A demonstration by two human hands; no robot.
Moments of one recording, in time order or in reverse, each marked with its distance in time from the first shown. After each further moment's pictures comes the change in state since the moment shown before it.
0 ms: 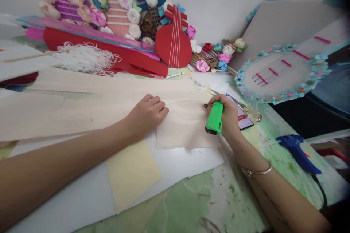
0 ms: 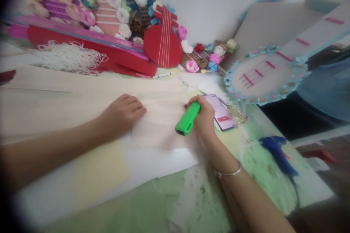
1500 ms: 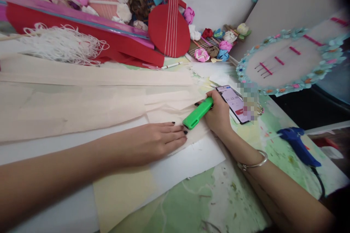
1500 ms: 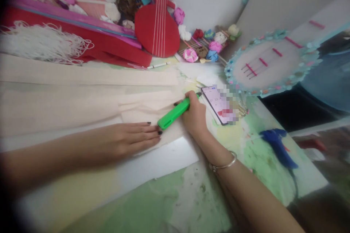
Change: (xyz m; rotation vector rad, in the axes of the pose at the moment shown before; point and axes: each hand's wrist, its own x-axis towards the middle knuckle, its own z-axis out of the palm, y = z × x) left_hand -0.002 0.032 -0.031 -0.659 -0.125 0.341; right_hand -0.008 0.010 0.014 -0.368 -0.064 -0.081
